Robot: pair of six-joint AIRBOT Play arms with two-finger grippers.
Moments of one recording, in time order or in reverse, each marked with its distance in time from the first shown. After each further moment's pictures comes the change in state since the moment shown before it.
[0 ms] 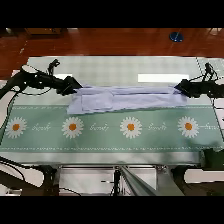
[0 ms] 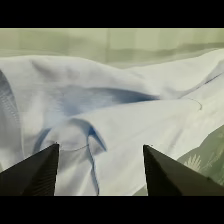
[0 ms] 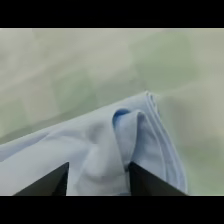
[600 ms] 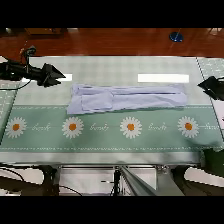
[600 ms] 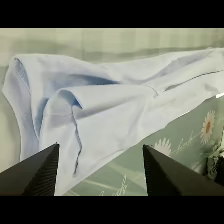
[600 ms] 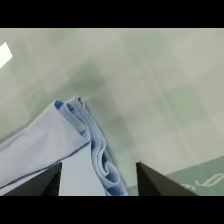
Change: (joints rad) left arm 0.162 0.106 0.121 0.001 -0.234 -0.017; right arm -0.238 0.157 0.001 -0.046 0.172 0.061
